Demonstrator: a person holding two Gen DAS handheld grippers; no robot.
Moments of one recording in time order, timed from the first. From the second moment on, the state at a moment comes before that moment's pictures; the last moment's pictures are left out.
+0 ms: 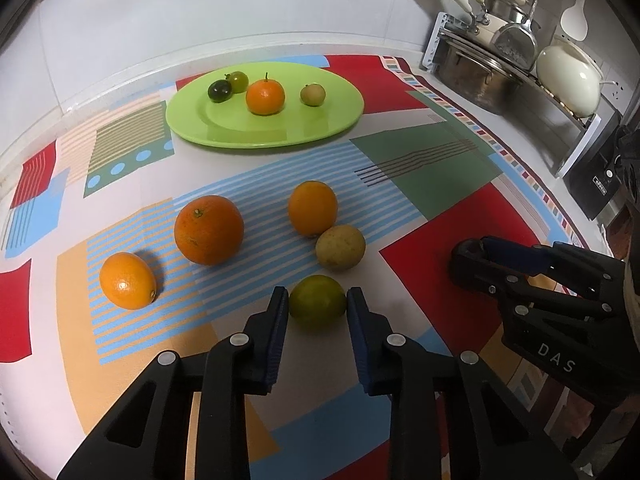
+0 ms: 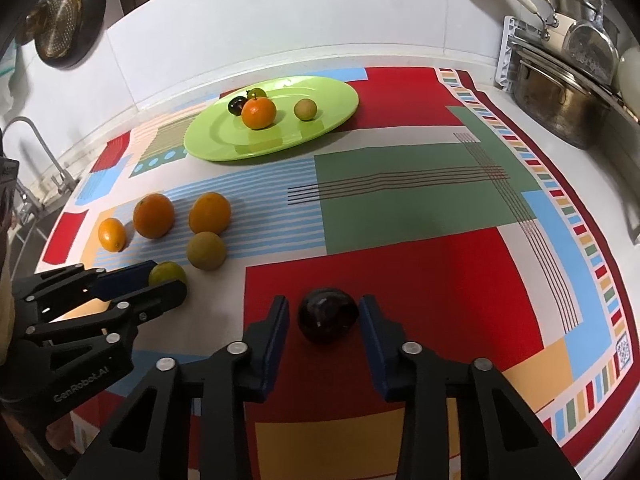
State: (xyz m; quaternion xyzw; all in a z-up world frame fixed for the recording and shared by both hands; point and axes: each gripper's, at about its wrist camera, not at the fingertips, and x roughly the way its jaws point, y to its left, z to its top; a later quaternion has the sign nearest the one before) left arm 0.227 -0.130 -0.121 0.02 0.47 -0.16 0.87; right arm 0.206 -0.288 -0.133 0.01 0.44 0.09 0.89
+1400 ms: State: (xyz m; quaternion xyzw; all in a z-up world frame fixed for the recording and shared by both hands) left arm 0.218 -0.103 -0.036 0.04 0.37 -0.14 0.92; right arm 0.199 -0.257 -0.056 -0.01 0.34 0.15 0.93
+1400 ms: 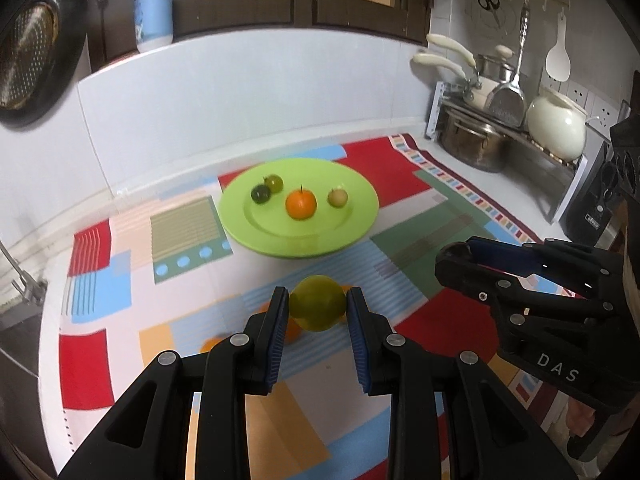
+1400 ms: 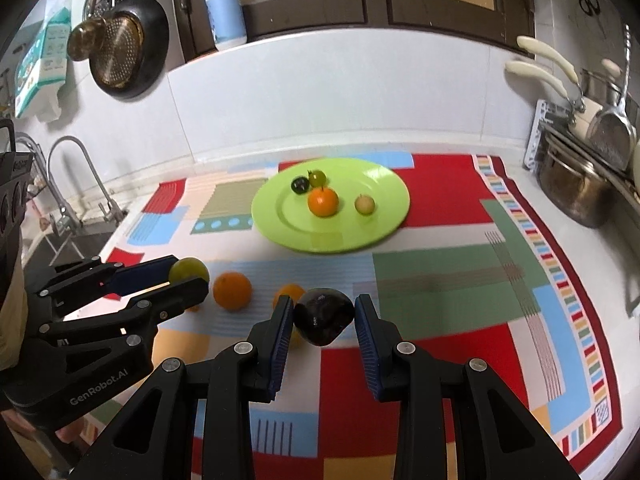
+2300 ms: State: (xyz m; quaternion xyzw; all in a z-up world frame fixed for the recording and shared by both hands) left arm 0.276 -0.110 0.014 0.05 0.31 -0.13 0.94; right arm 0.256 -0.245 -0.004 -0.01 0.29 0.16 0.95
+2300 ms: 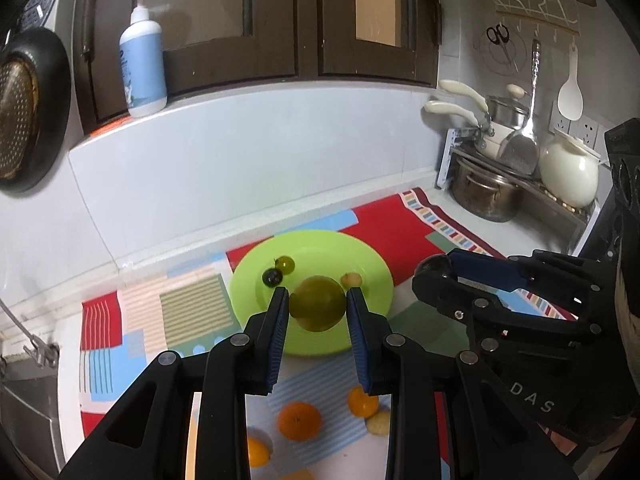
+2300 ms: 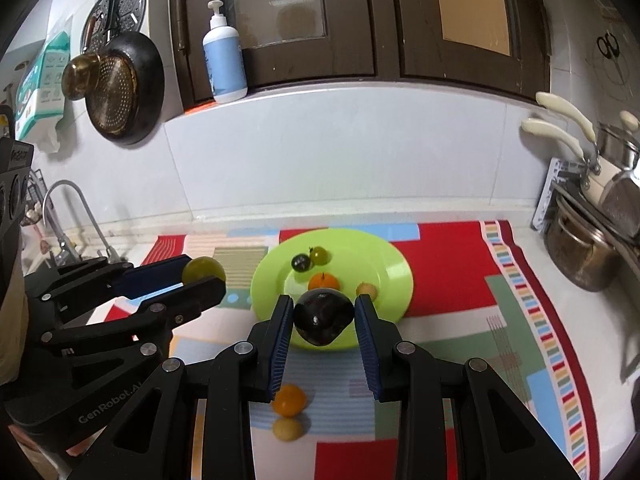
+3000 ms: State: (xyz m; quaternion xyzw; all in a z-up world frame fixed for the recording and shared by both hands) left arm 0.343 -0.113 0.015 0.05 0.33 -0.12 0.93; right arm 0.326 -0.245 0.011 -0.01 0.29 0.15 0.95
